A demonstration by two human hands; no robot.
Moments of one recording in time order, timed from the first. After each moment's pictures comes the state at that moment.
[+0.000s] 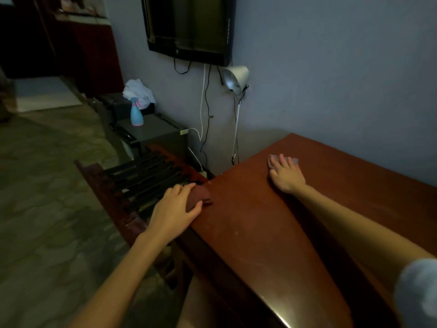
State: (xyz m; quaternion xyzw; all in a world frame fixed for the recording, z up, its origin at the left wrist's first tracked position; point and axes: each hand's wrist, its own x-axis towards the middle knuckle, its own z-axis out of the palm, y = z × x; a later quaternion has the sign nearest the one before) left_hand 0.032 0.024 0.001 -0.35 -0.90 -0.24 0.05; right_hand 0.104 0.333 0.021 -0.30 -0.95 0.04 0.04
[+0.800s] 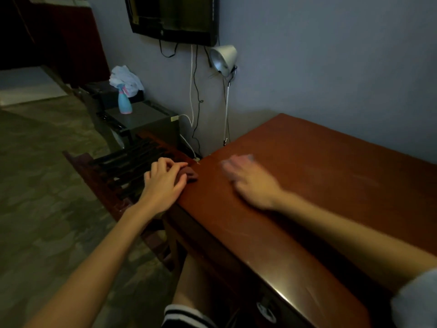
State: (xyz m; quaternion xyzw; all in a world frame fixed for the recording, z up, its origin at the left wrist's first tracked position) left_hand 0.024 0.025 0.002 -0.37 -0.90 -0.21 0.07; right_hand 0.155 0.241 0.007 -0.06 -0.99 0.06 0.09
